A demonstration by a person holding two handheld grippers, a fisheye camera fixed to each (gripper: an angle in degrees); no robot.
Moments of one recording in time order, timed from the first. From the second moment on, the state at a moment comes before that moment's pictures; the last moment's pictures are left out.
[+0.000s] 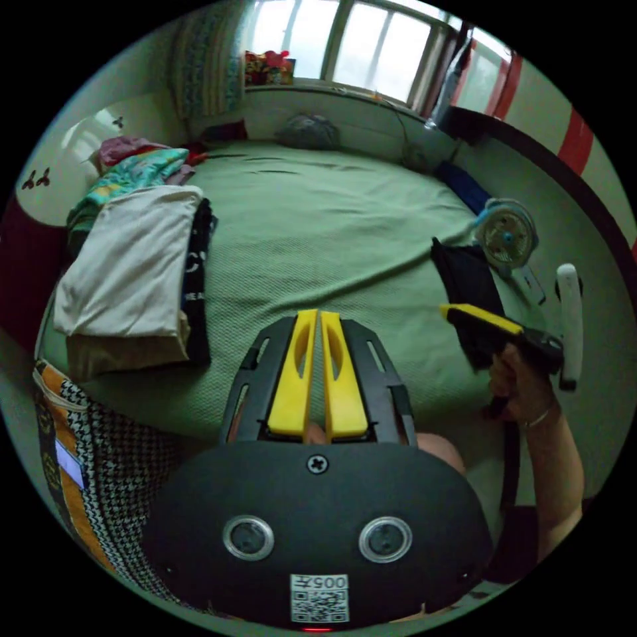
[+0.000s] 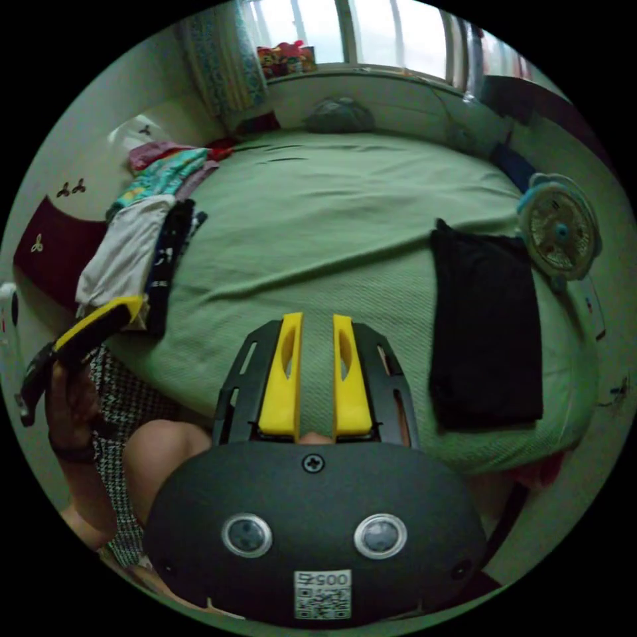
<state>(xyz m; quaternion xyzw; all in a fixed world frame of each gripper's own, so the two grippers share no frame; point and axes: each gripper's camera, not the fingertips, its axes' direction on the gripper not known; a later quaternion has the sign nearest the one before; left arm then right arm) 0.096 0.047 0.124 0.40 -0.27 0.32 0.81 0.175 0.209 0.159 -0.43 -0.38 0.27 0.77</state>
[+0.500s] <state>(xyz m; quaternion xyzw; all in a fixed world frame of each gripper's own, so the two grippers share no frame) 0.053 -0.015 -0.042 0.43 -0.31 0.23 0.82 0.029 0.070 0.165 -0.38 -0.44 0.22 0.78</state>
